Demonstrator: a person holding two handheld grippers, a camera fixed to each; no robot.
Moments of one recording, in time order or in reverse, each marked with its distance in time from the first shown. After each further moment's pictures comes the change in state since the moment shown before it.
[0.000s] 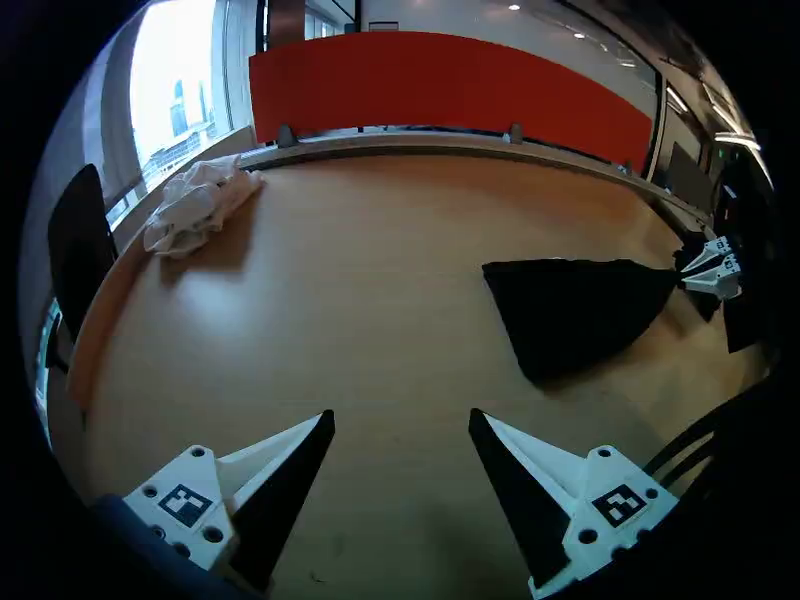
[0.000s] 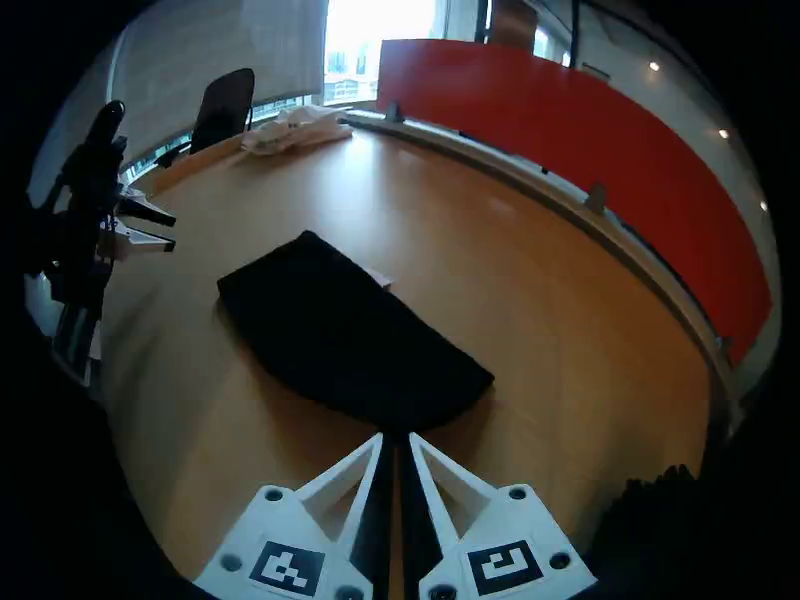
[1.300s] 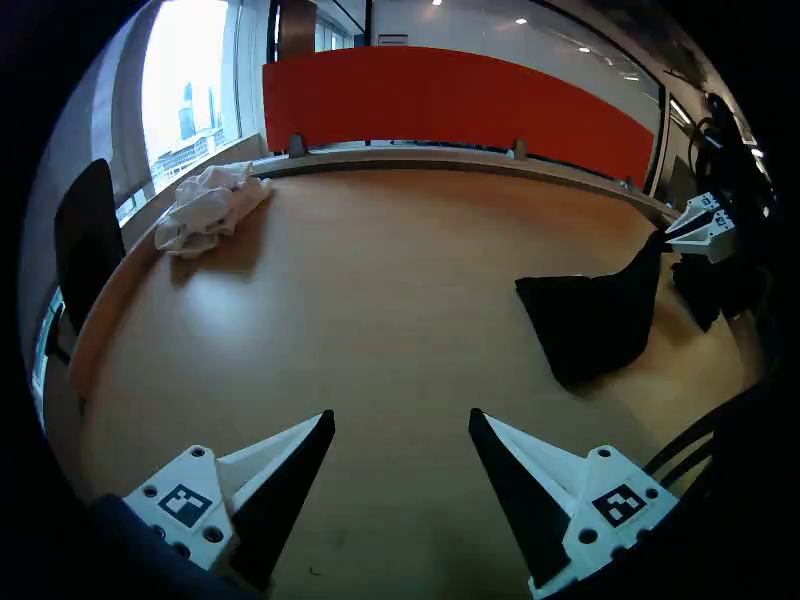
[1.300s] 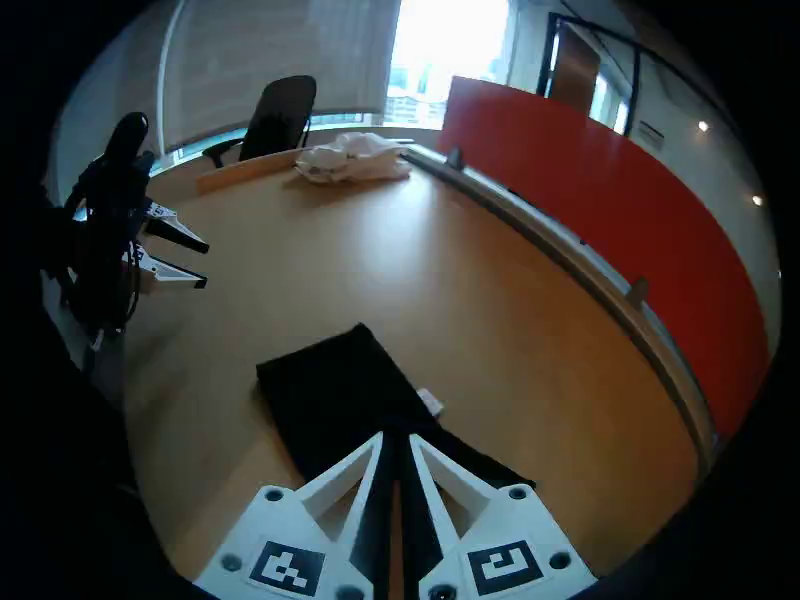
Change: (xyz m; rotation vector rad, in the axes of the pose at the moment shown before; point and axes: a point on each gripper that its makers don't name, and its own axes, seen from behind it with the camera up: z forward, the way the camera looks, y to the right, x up) left arm -0.002 0.000 -0.014 0.008 0.049 -0.026; right arm 0.101 -0.035 0.006 0.118 0.073 -0.200
